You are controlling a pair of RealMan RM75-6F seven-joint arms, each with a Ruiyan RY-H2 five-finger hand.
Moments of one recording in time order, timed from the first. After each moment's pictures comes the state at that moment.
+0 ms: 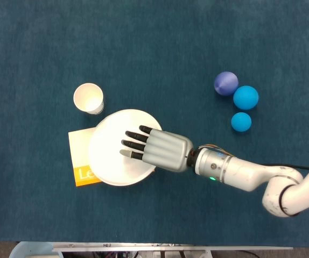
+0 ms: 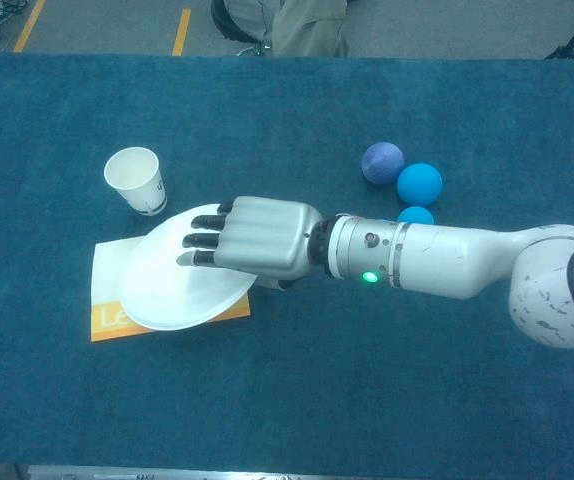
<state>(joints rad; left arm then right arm) 0.02 -0.96 0.11 -1.74 1.63 1.49 -0.14 1.03 -1.63 0.04 -1.59 -1.40 0.67 -0.69</state>
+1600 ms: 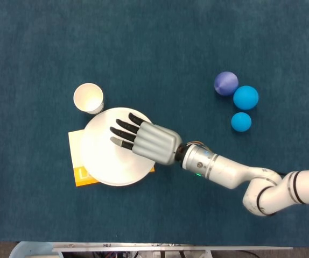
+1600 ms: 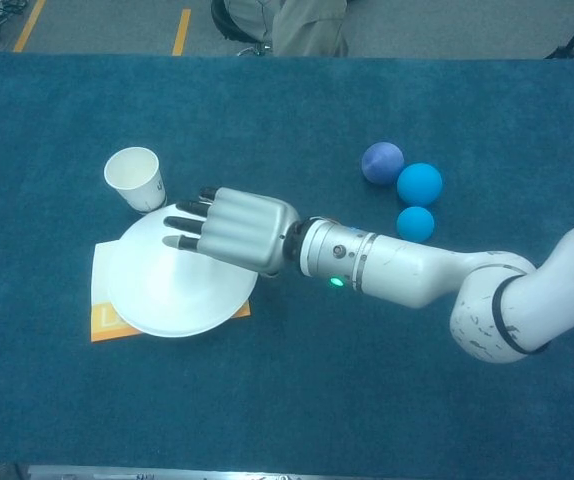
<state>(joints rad) 0.04 -0.95 0.12 -1.72 1.64 1.52 -0.18 1.03 -1.84 0.04 -1.34 -1.43 0.79 -0.80</state>
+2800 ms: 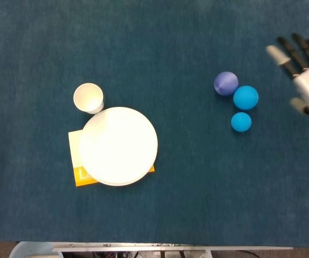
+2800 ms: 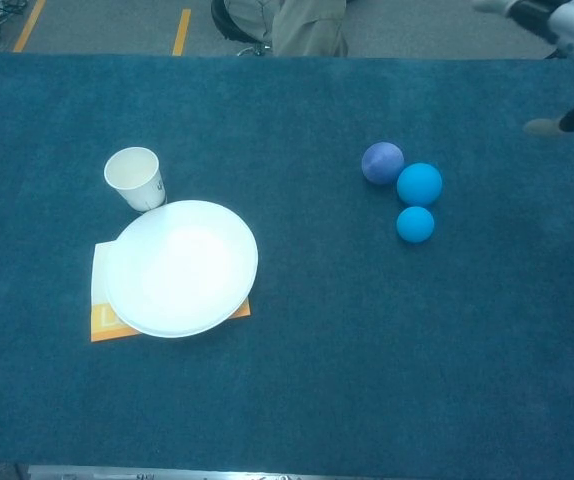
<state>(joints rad) -0.10 -0.92 0.02 -1.70 1.57 1.39 -0.13 0.54 -1.05 -0.01 -1.84 -1.40 1.32 -0.53</state>
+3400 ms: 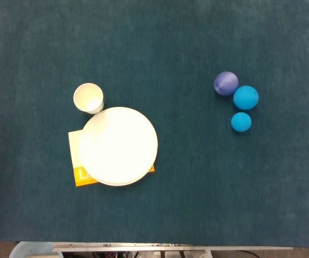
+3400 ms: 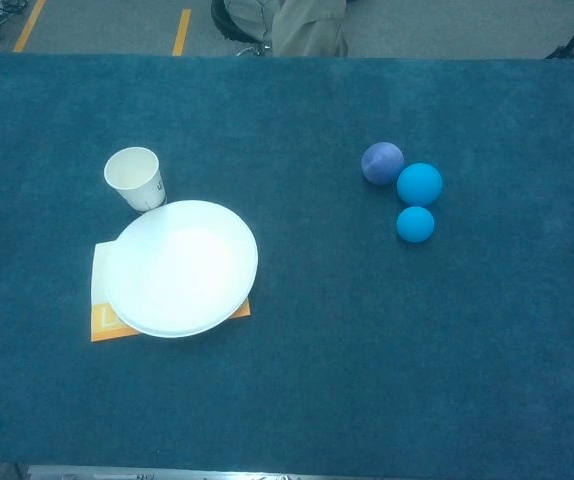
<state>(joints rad) -0.10 -1.05 -0.02 -1.70 1.58 1.49 0.08 0.24 -1.02 -0.07 -1.68 -1.46 1.56 -0.33</state>
